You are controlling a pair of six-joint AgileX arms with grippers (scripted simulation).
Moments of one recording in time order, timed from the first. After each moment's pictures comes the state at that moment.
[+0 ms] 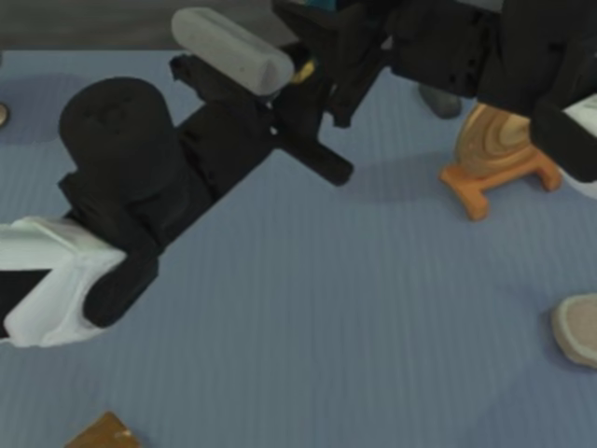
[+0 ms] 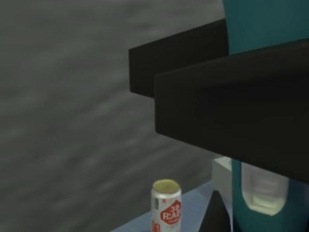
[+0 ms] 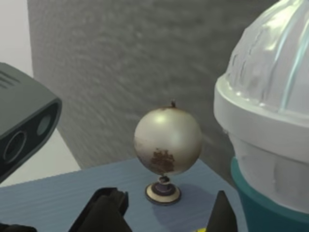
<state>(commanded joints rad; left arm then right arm) -0.62 1.57 0.71 0.97 0.16 0.00 0.54 1.65 1.10 0.53 -0.51 -0.06</state>
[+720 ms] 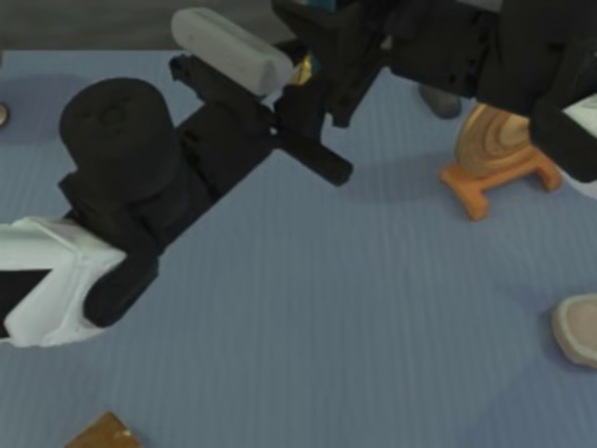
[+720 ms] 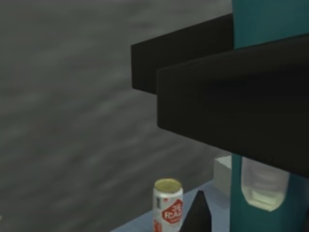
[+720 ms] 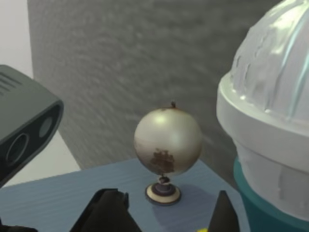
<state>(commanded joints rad) -0.62 1.57 0.71 0.97 0.16 0.00 0.54 1.65 1.10 0.53 -0.51 -0.06</state>
